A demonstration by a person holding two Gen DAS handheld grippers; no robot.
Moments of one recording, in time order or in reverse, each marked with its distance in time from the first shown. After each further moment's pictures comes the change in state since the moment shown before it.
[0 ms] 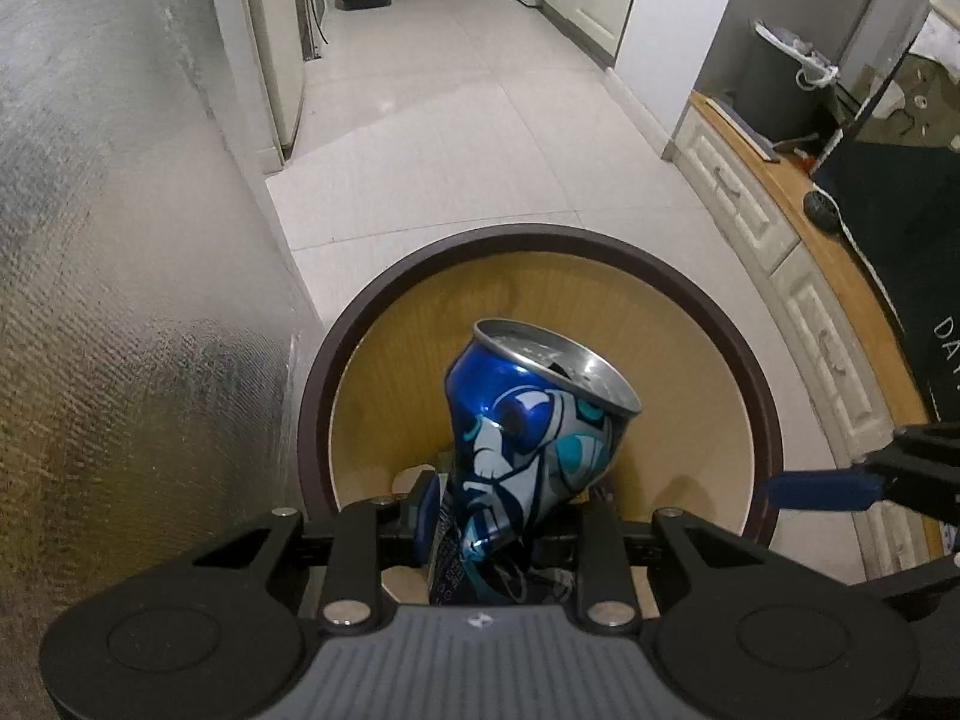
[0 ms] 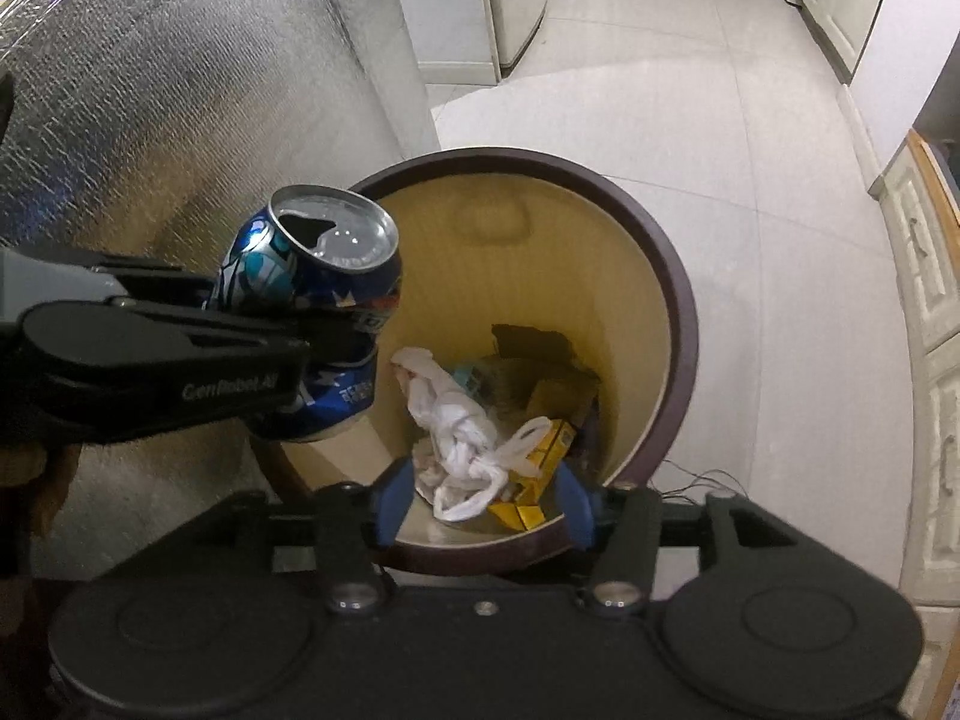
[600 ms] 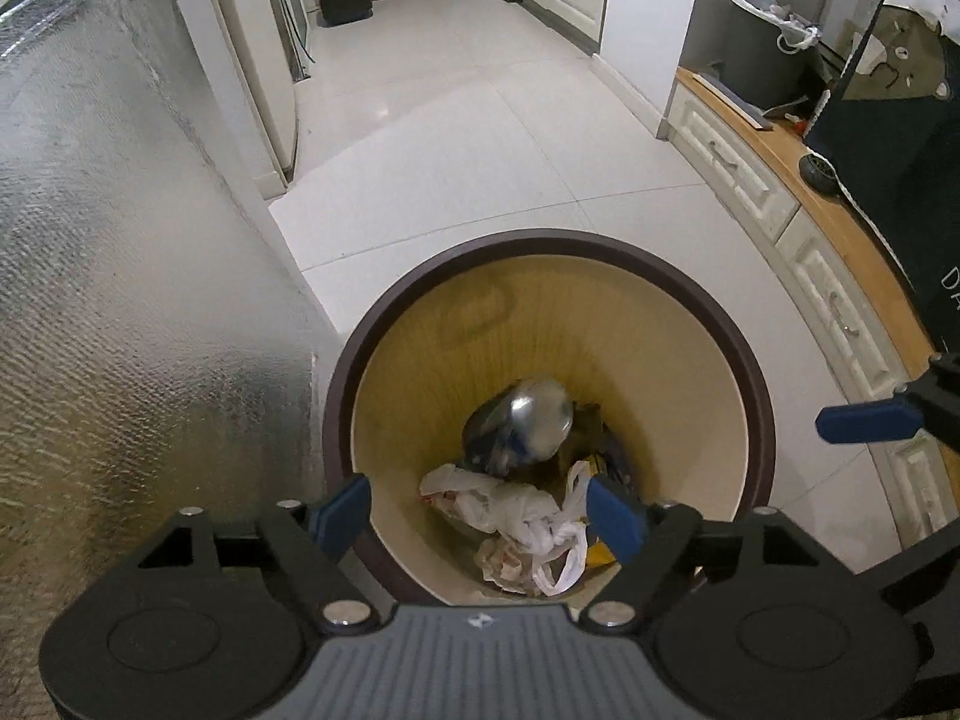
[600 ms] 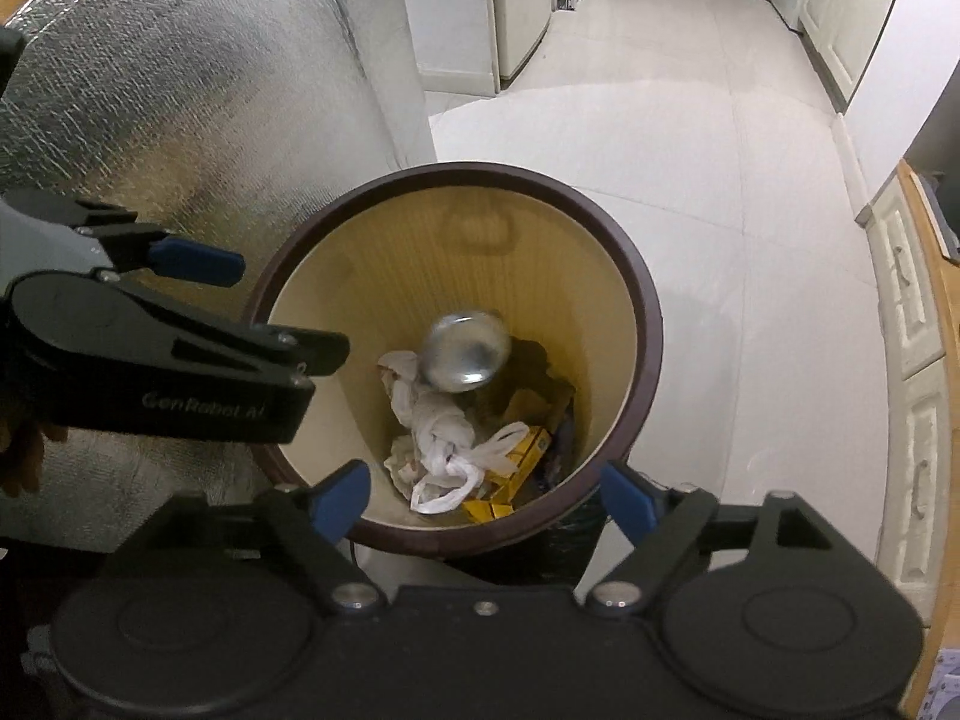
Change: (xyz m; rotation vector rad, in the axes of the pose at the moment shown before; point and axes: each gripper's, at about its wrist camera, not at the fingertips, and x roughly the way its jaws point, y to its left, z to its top) left arm -0.021 -0.013 0.001 0.094 0.004 0.063; right arm -0.024 -0.002 -0.007 -0.051 -0.023 -0.035
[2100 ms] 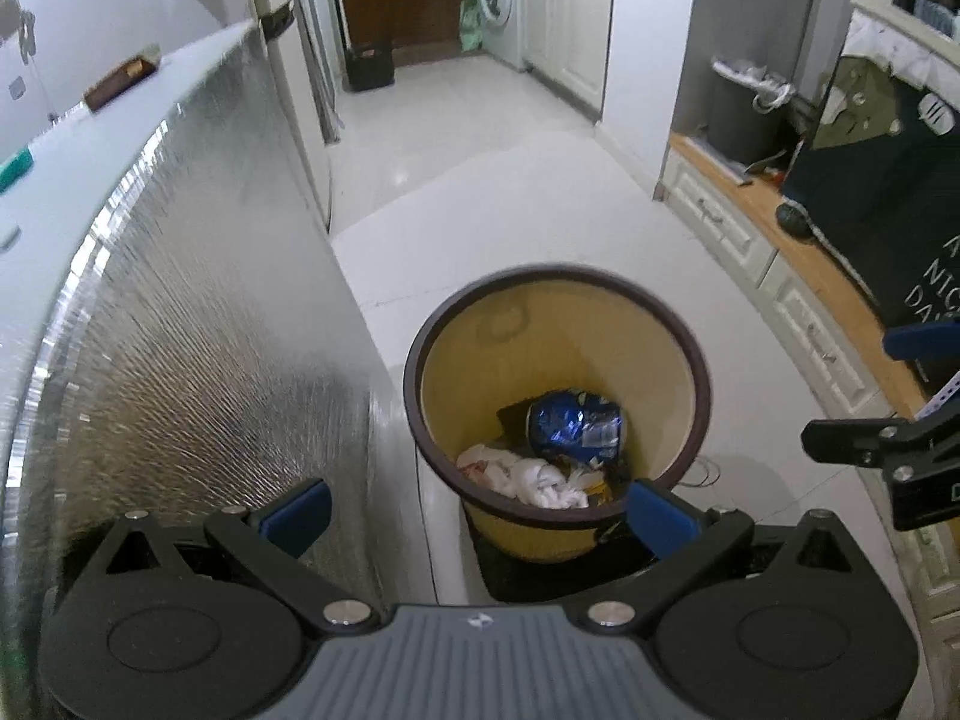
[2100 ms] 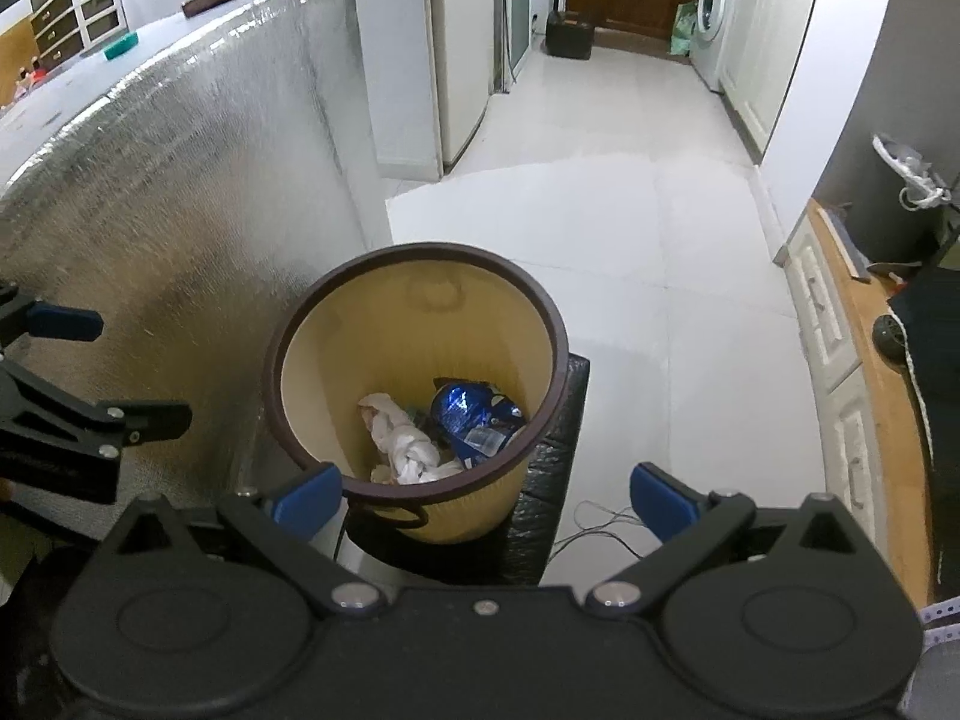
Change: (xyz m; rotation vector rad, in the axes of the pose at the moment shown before) left arm -0.121 0.014 -0.070 -0.003 -0.161 0.021; right arm -0.095 0.011 -0.053 0.063 -0.186 -0.109
